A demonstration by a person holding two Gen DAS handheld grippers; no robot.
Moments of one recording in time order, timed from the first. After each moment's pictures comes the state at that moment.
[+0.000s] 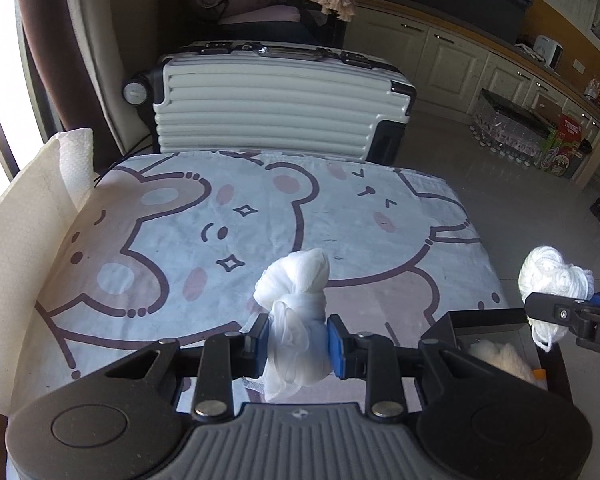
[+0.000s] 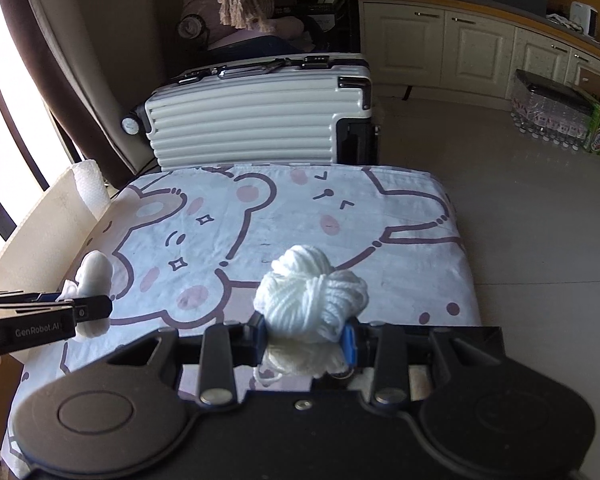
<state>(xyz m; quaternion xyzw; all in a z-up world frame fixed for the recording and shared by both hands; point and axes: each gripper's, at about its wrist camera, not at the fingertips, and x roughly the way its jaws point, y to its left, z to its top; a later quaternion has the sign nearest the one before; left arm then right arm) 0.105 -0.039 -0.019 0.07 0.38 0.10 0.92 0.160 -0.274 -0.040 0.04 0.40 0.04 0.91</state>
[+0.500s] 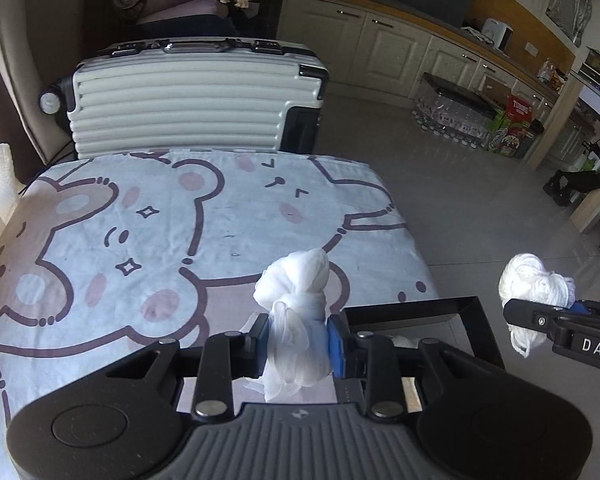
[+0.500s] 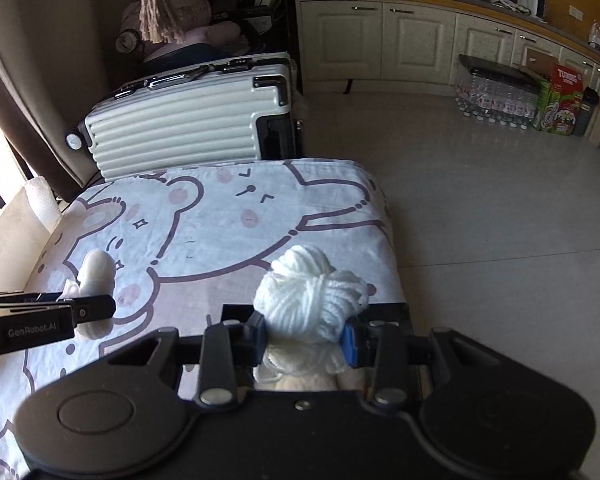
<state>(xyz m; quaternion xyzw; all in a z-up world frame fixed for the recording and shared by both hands) 0.128 -0.117 -0.046 0.07 0.40 0.03 0.92 0.134 -0.347 -0.042 0.06 0.41 -0.03 0.91</state>
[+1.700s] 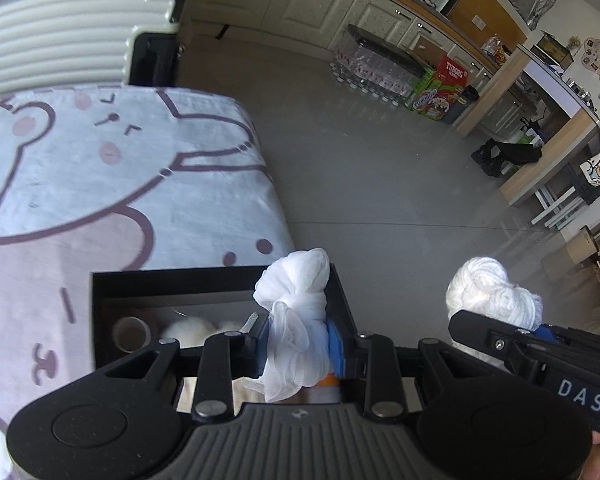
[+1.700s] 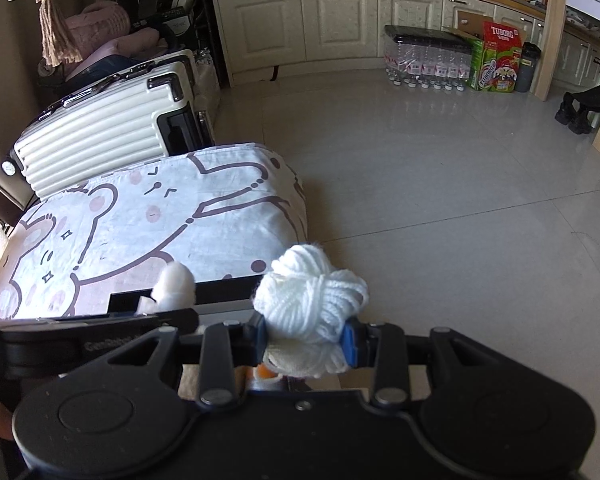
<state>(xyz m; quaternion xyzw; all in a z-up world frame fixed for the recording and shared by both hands) 0.186 -0.238 -0.151 0.00 0.46 -0.08 0.88 0.107 -0.452 -0.070 0.10 0.42 -0.10 0.90</state>
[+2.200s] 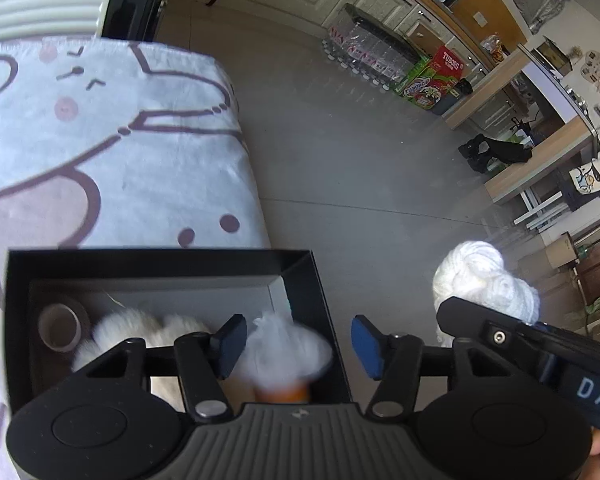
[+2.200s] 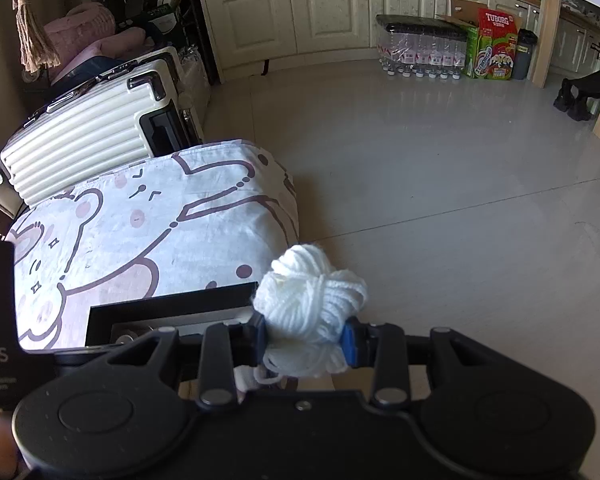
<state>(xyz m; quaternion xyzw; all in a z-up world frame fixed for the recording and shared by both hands) 0.215 -0.243 -0.184 -0.03 0.48 -0.10 0.87 0.128 -0.469 -0.087 0.11 0.42 -0.11 0.89</state>
